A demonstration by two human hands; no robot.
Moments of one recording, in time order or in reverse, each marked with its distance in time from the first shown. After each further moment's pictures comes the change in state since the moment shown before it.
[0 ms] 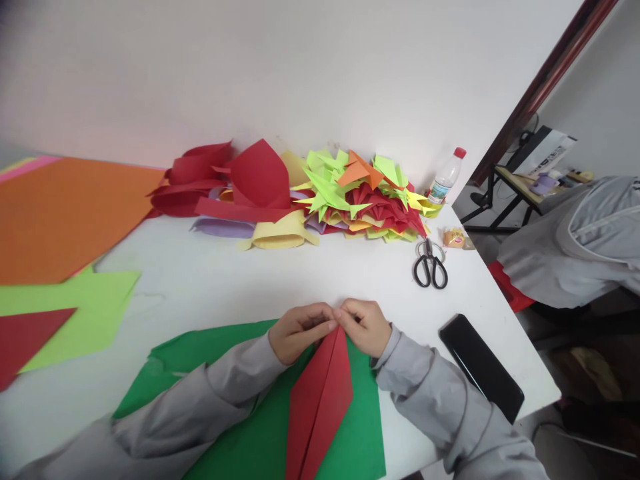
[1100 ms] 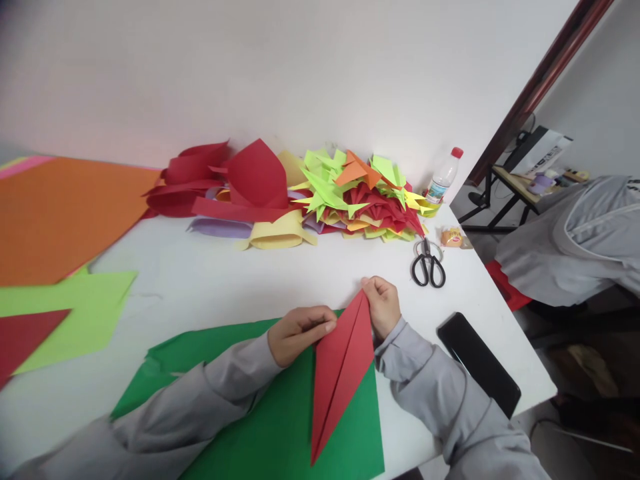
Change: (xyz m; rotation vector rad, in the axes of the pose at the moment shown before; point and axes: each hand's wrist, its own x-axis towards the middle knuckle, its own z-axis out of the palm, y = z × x) left_hand 0.002 -0.018 -0.002 0.051 -0.044 0.083; right_hand 0.013 0.016 -0.007 0.442 0.450 0.266
